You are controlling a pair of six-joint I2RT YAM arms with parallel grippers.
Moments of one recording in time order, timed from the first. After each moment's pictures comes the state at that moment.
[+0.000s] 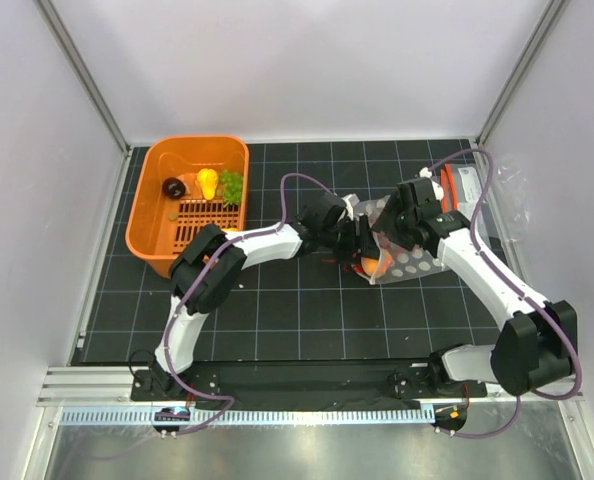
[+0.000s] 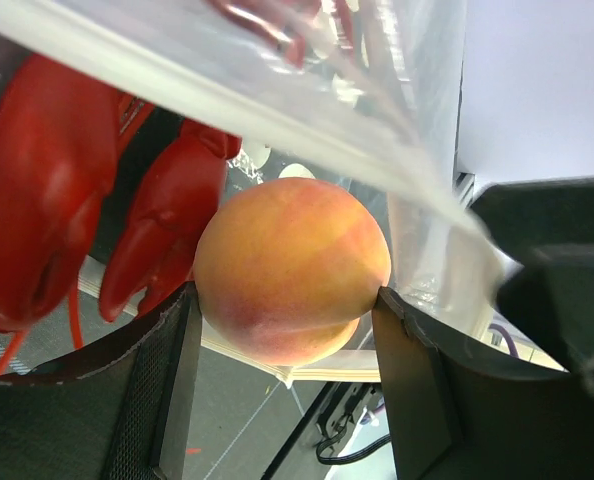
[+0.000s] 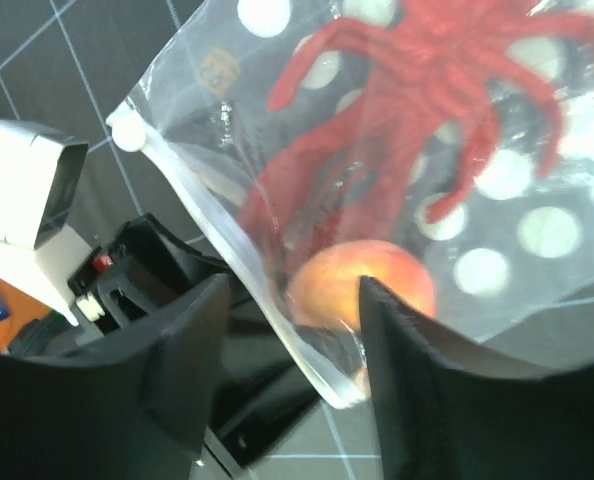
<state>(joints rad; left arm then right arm) -0.84 2.12 1.46 0.01 0.45 -0.92 0.31 1.33 1.02 -0.56 0.10 0.79</state>
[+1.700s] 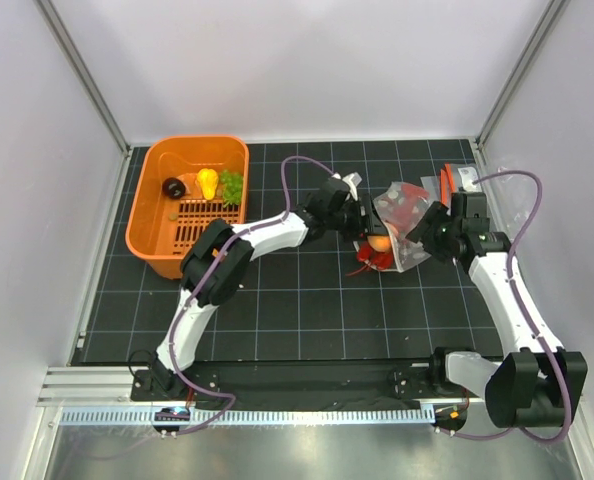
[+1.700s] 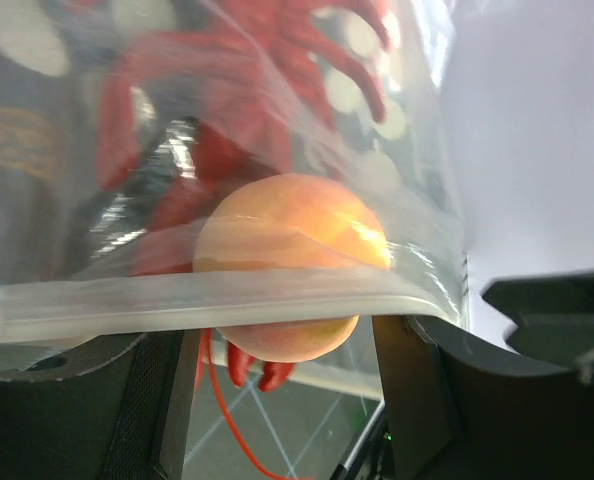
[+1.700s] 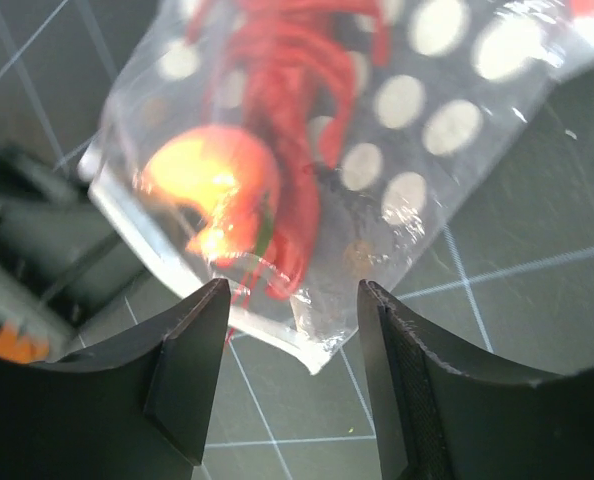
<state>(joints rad) -0.80 2.22 1.65 0.04 0.36 -0.90 -0.01 1.12 0.89 -0.61 -0.08 0.60</state>
